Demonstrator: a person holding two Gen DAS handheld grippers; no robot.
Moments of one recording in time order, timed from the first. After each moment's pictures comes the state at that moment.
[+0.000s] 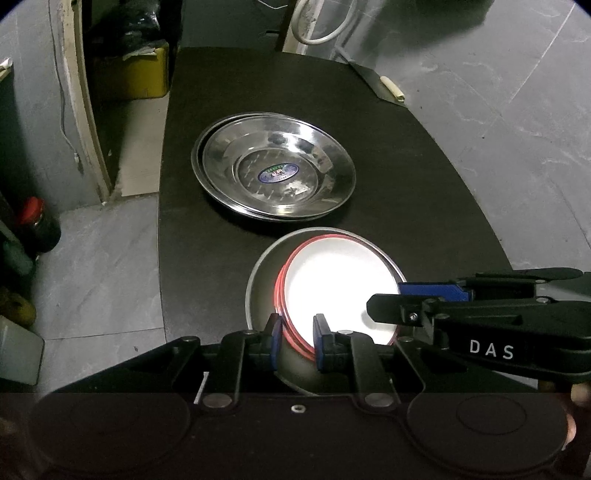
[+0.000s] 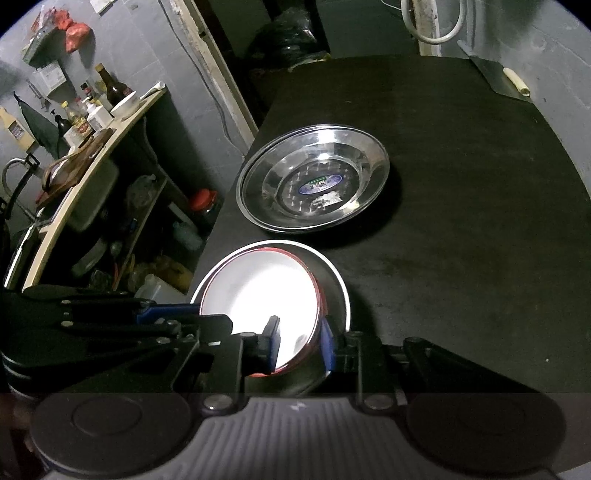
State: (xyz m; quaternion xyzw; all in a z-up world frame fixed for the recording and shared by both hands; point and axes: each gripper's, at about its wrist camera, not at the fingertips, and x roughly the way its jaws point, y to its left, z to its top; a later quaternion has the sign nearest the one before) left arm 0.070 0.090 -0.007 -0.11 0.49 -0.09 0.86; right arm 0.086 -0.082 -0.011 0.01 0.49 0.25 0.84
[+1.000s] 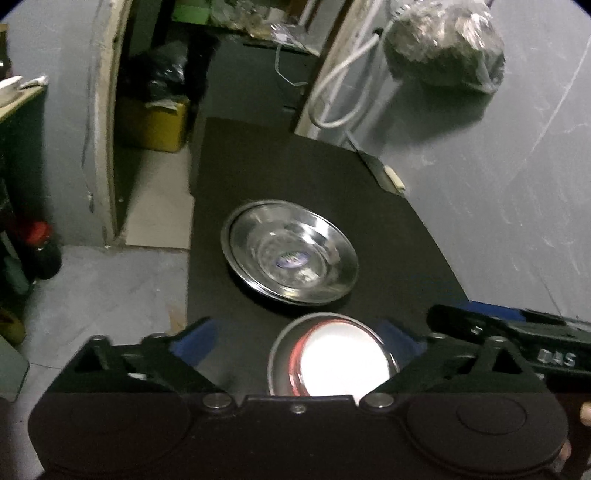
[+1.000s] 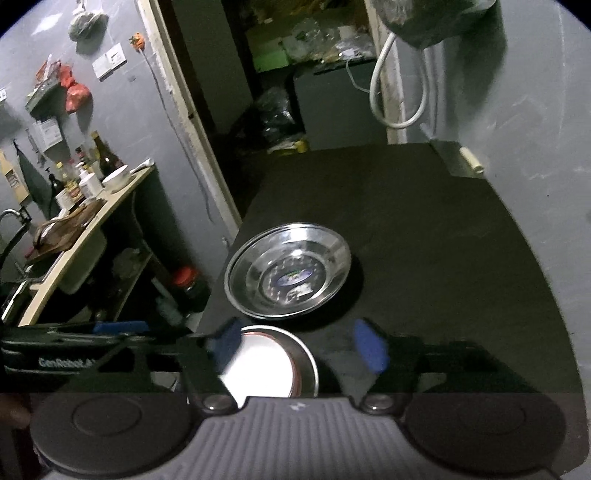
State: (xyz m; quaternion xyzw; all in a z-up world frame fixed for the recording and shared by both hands) left arm 0.047 0.128 0.029 -0.17 0.37 -0.06 0.91; right arm 0.060 -0.108 0.040 0.03 0.36 0.20 0.91
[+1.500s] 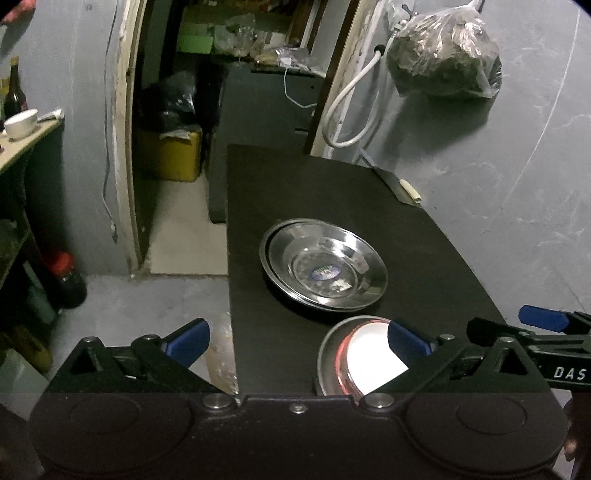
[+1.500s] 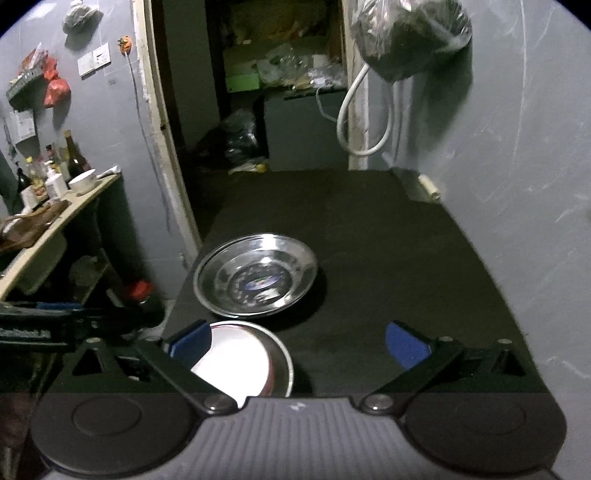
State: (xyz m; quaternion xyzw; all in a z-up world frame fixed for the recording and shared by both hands) left arm 0.021 0.150 0.034 -0.12 0.34 -0.04 0.93; right arm 0.023 -0.092 0.031 -0.03 0.31 0.12 0.94
